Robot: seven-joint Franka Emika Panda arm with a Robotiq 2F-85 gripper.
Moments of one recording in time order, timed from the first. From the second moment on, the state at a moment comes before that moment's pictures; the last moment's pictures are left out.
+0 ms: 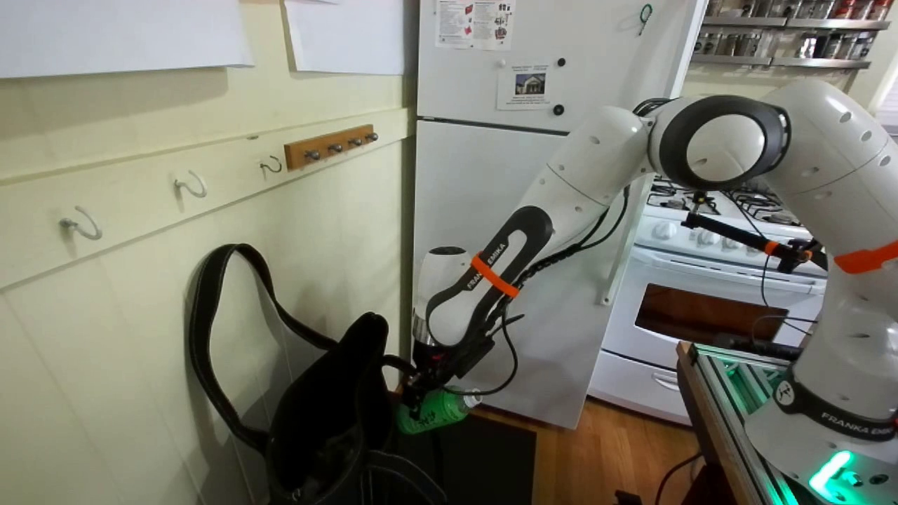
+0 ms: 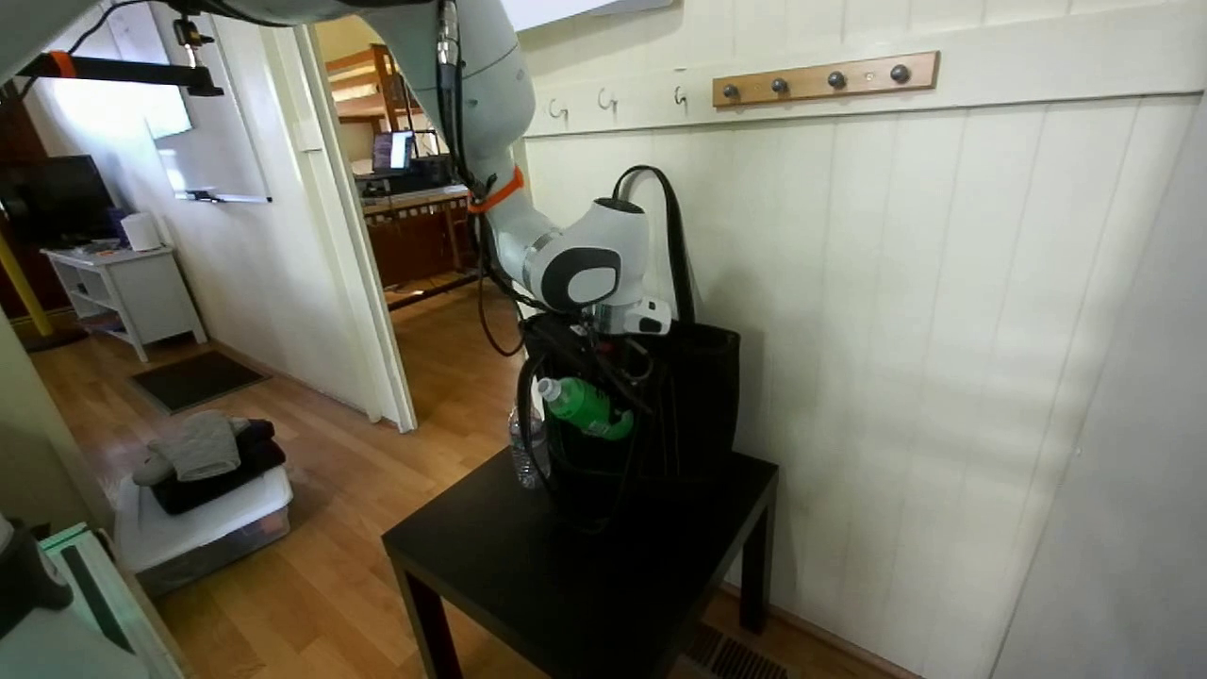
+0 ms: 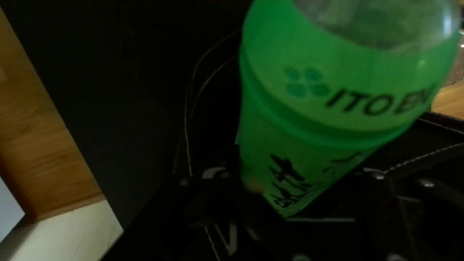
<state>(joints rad) -0.06 0.87 0.08 -1.80 0.31 2.71 -0.04</state>
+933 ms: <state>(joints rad) -0.11 0.72 0.18 -2.08 0.22 3.39 -0.08</state>
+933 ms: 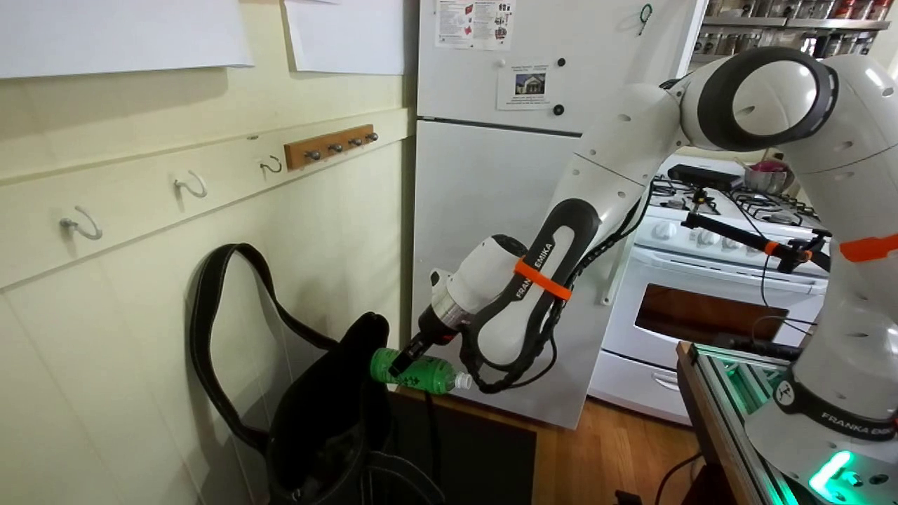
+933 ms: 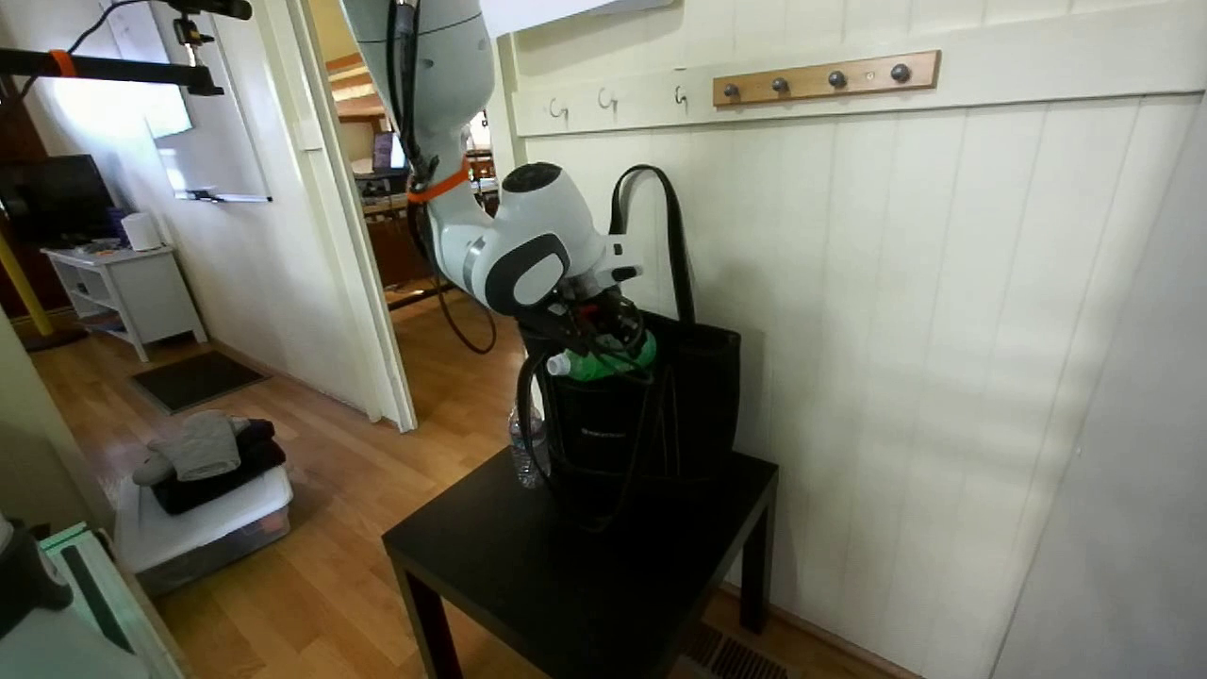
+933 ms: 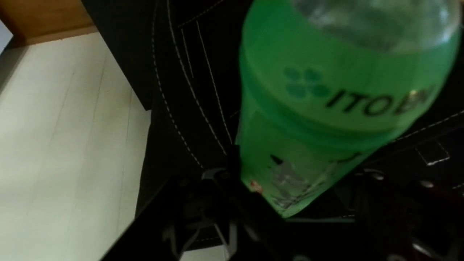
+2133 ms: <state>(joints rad) 0.18 0.83 -0.04 -2.04 0.28 3.66 0.07</state>
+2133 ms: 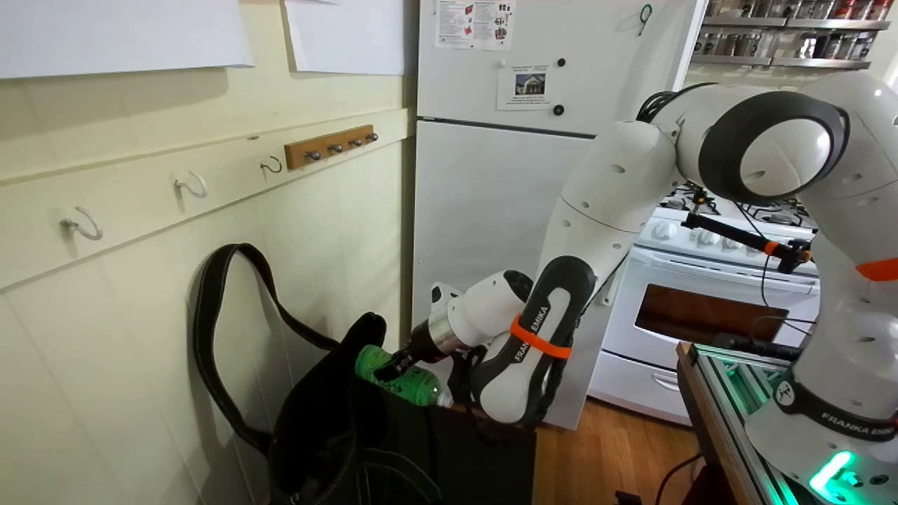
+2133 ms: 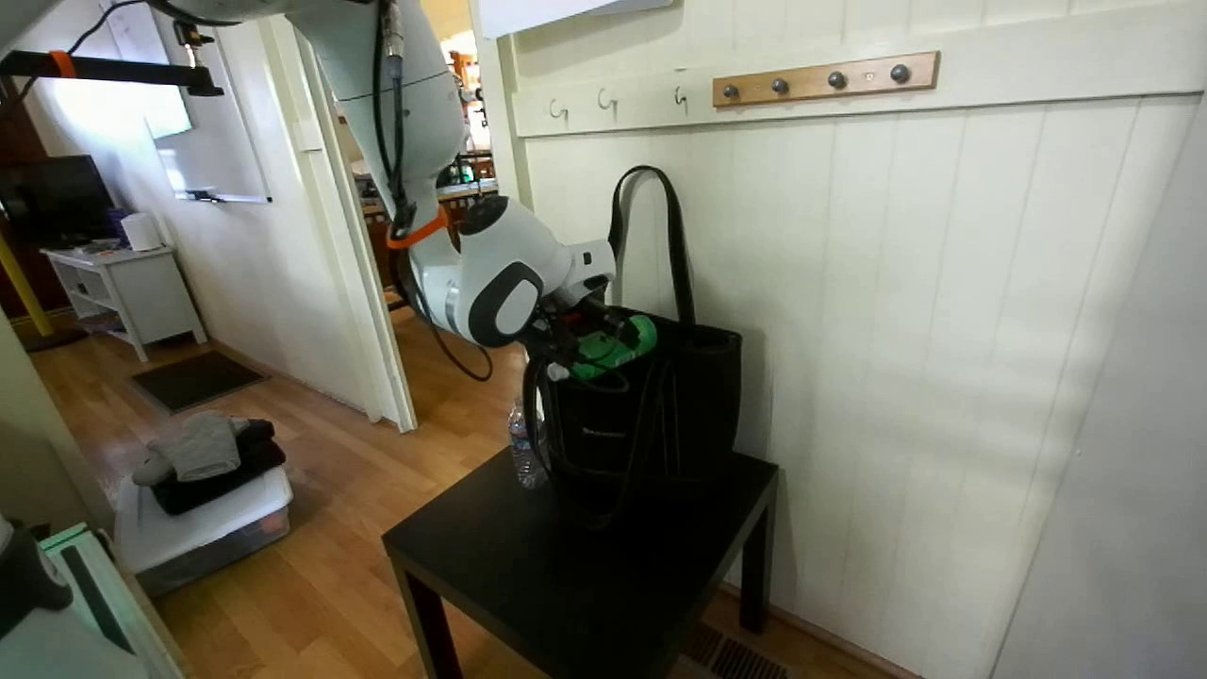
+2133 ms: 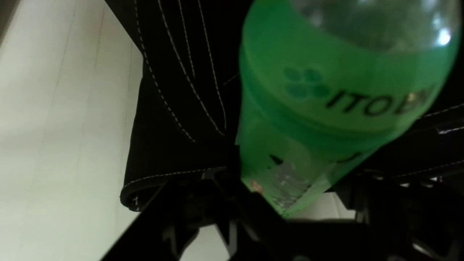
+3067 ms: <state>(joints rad) 0.24 0.96 -0.03 -2.00 0.46 4.07 0.07</state>
